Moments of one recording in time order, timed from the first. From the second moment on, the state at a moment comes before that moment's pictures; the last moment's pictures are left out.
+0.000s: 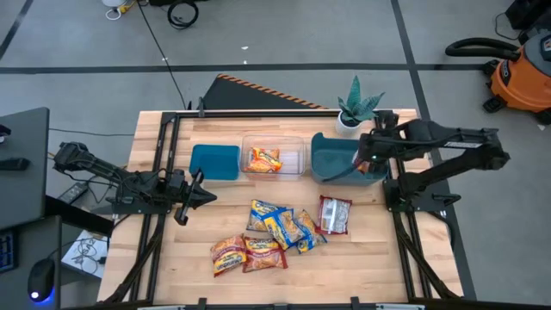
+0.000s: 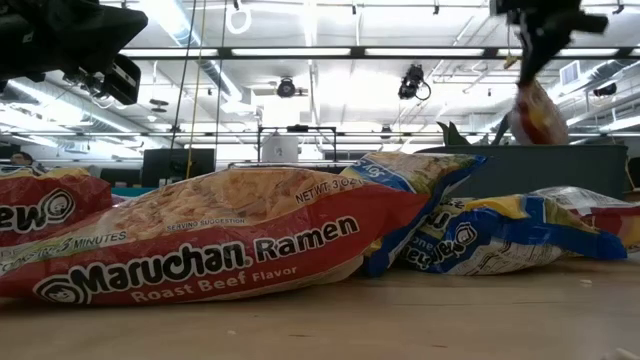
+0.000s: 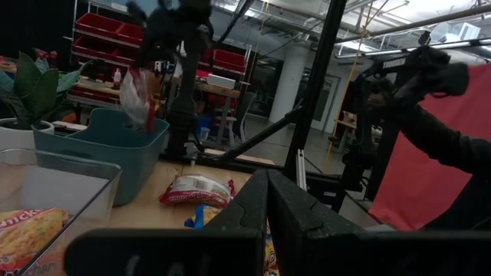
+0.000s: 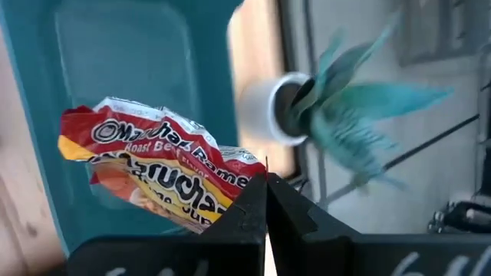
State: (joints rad) left arm -0.35 0.43 0.01 0.62 -0.24 -0.22; right arm -0.02 1.07 1.22 -1.55 0.60 0.07
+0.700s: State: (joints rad) left arm -0.35 0.43 0.01 0.62 -0.24 -0.22; right arm -0.27 1.18 0.88 -1.07 0.26 -0.21
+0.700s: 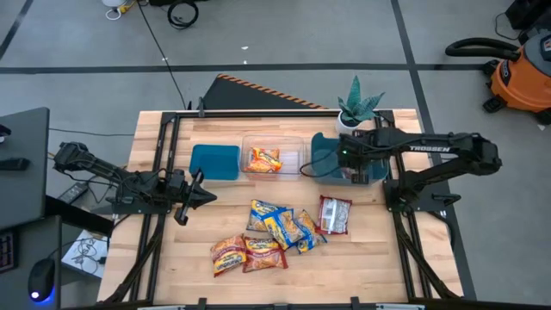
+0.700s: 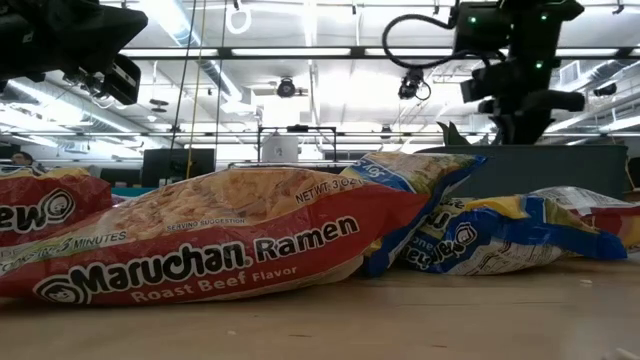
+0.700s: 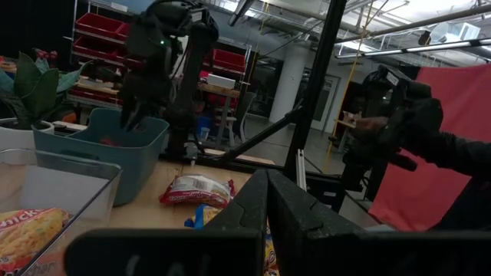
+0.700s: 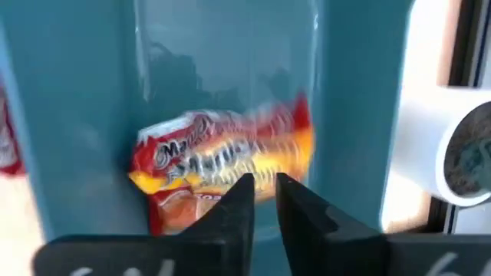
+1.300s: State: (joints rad) left arm -0.35 0.43 0.01 0.62 -0.23 -0.22; right arm 0.02 1.19 1.11 -1.09 0.16 -0.02
